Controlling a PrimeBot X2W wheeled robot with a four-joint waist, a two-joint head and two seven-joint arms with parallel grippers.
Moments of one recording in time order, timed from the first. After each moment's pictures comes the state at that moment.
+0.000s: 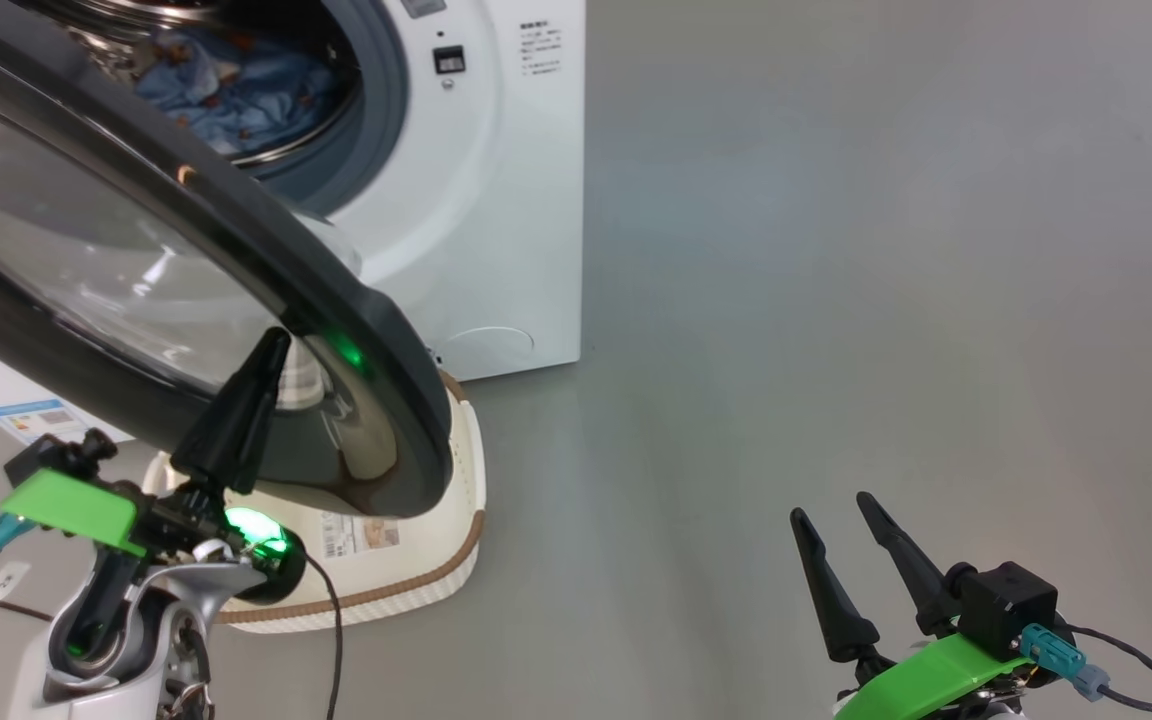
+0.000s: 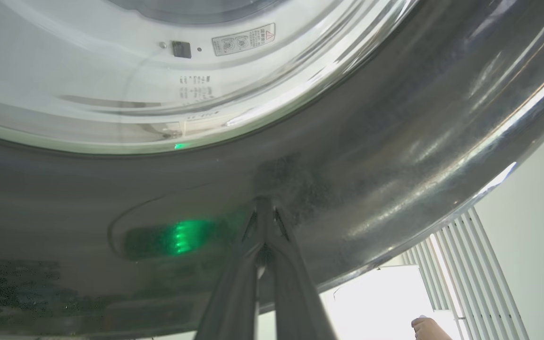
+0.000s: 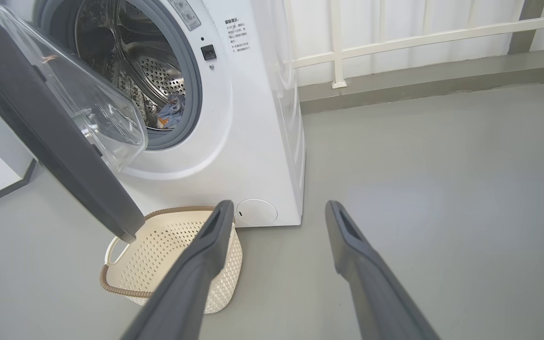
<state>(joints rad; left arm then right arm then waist) -0.38 0.03 0.07 0.26 -1.86 -0.12 0.62 -0.08 -0.06 0.14 0.23 0.26 0.13 -0.25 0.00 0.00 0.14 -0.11</state>
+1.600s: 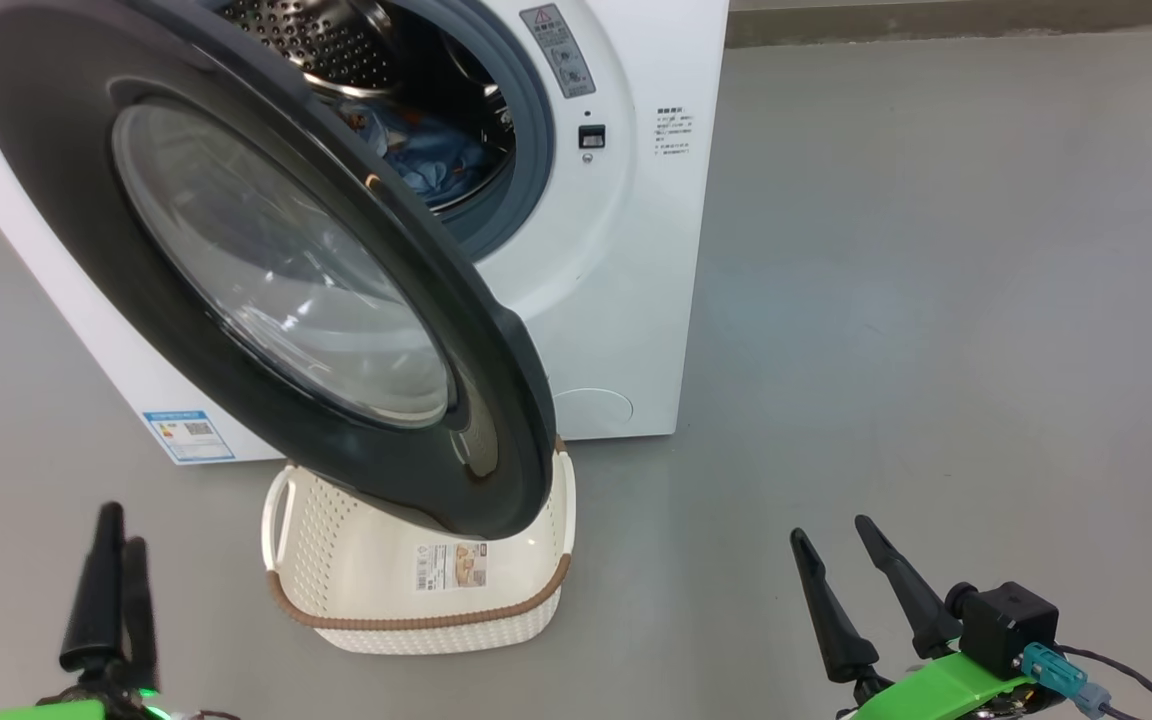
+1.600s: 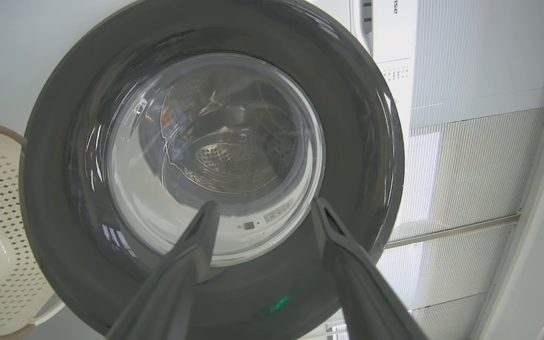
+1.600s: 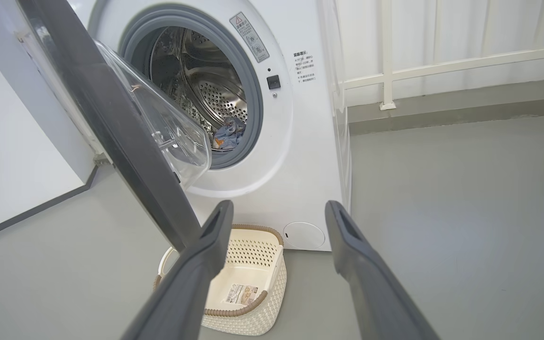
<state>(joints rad) 0.02 0.03 0.11 -0.02 -1.58 -0.12 0.10 -0.05 -0.05 0.14 0.24 0.30 0.13 -0.25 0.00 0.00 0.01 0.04</state>
